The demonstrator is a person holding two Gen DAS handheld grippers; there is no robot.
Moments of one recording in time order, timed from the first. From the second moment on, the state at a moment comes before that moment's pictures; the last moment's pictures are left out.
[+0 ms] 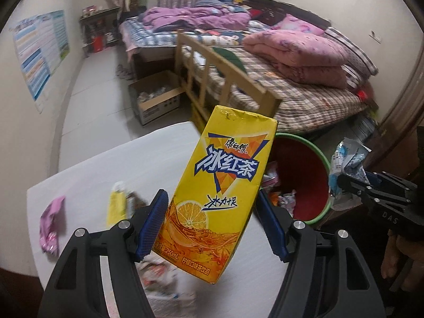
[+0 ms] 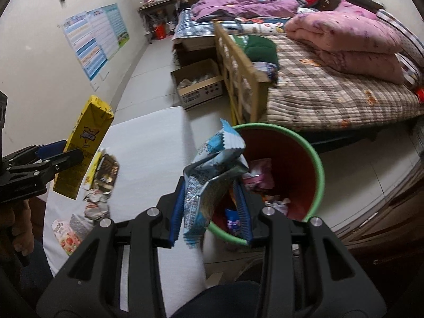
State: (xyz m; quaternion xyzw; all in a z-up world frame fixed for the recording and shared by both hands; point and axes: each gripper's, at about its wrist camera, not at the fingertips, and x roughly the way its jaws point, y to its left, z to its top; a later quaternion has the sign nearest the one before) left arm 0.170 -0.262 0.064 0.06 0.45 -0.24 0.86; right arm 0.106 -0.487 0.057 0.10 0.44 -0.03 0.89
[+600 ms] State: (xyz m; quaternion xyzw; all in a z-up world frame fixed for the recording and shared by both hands) left arm 0.180 -0.385 0.054 0.09 0.46 -0.31 0.83; right arm 0.108 -0.562 0.030 0.13 0.44 -0.05 0.89
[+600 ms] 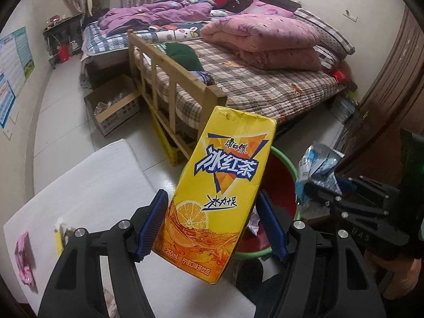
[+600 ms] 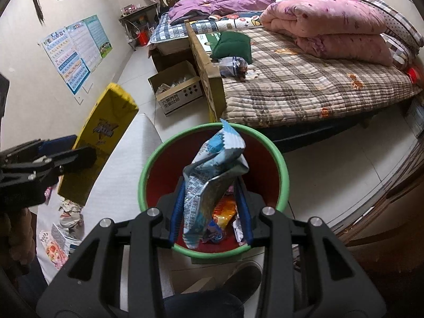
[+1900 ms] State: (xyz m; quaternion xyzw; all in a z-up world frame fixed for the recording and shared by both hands) left arm 0.210 -0.369 0.039 0.03 0.48 -0.28 0.83; right arm 0.123 -0.549 0.010 0.10 0.47 -0.05 0.87
